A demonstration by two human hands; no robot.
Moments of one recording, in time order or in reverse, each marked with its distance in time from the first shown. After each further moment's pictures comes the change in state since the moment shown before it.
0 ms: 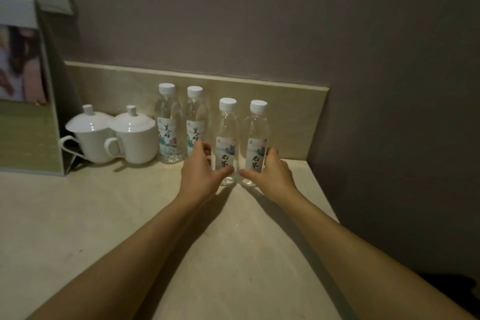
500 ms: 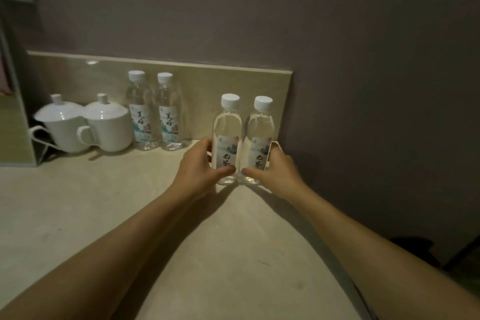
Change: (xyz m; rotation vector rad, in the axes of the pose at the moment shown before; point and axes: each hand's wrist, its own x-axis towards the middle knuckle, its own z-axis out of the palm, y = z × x) left_hand -0.048 0.032 0.014 0.014 -0.245 0.109; right_hand -0.057 0.036 -0.052 -0.017 0.024 0.002
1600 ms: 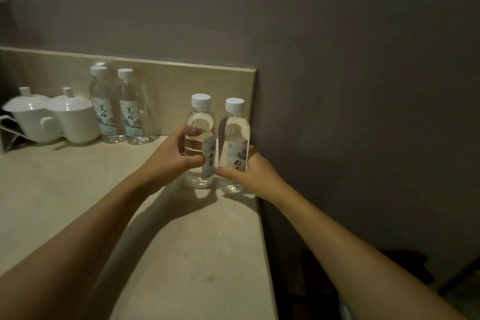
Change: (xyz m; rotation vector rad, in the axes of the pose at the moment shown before) left_hand -0.008 0.049 0.038 -0.239 -0.157 -0.033; right_hand -0.003 0.059 -0.061 0.169 -0.303 -0.129
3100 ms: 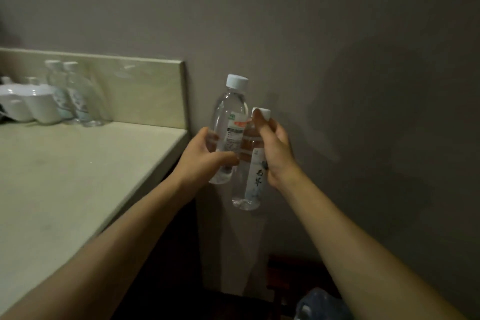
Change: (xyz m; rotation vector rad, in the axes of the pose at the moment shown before) left_hand 0.012 0.109 0.305 -0.071 0.362 -0.075; right_hand -0.061 0.116 -0.218 0.997 0.069 -0.143
